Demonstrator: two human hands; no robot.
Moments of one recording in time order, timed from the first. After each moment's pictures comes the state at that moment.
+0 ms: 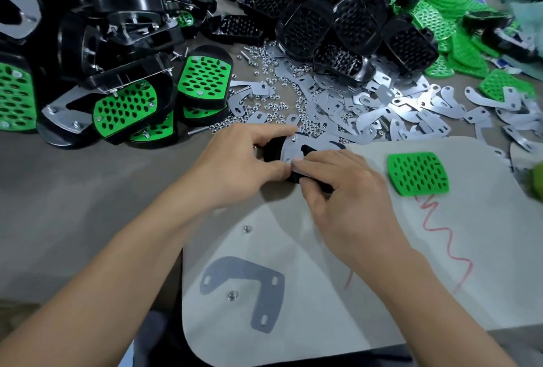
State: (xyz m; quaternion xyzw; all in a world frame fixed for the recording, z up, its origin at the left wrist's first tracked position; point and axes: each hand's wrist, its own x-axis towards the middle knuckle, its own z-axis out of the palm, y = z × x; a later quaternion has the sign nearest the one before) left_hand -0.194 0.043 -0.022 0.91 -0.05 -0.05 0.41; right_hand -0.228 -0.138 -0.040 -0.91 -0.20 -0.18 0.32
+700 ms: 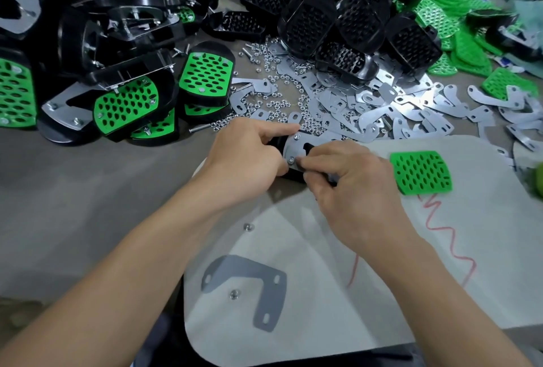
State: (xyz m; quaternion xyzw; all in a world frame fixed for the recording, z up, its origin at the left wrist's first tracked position) left_hand -0.192 0.031 -0.029 0.86 0.05 -0.05 0.50; right_hand -0.219 -0.140 -0.028 -0.91 -0.18 -0.13 0.34
